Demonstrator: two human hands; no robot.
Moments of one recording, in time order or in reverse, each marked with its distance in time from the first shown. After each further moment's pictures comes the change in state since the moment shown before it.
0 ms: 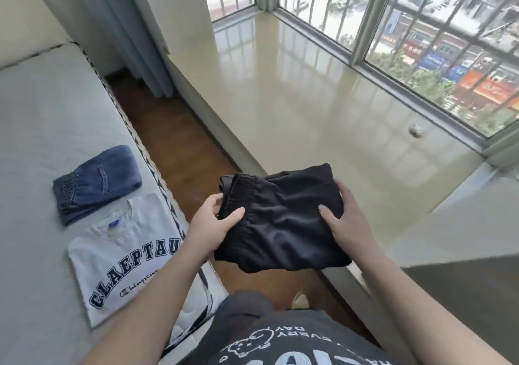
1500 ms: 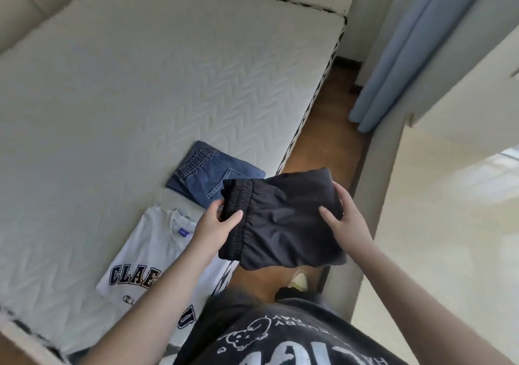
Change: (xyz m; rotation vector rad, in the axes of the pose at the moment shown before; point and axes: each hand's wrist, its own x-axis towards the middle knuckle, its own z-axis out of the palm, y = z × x) left_hand 0.326 -0.032 -0.293 -0.638 0.832 -0.496; right_hand 0.485 -0.309 0.441 -0.316 -0.982 -0.409
